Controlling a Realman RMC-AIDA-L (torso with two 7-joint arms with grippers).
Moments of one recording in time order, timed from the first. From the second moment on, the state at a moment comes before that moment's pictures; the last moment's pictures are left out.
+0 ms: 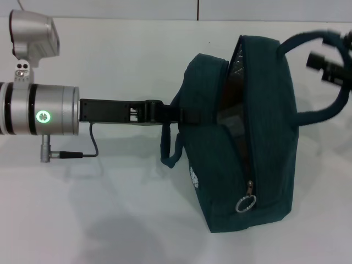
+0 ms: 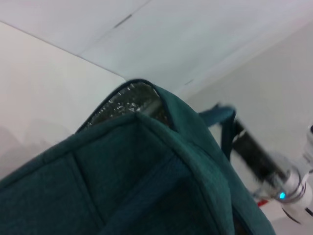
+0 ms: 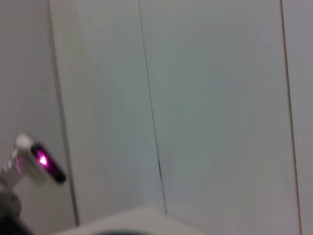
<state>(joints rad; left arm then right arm) -0.61 -2.08 0.89 0.66 1.84 1.67 -2.18 0.26 2.01 -1.04 -1.01 -1.40 -1.41 1.41</state>
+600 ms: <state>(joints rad) -0.59 -2.08 0.89 0.65 1.85 1.66 -2.17 0.23 2.01 -0.92 -0.95 -1.33 -1.86 1.37</state>
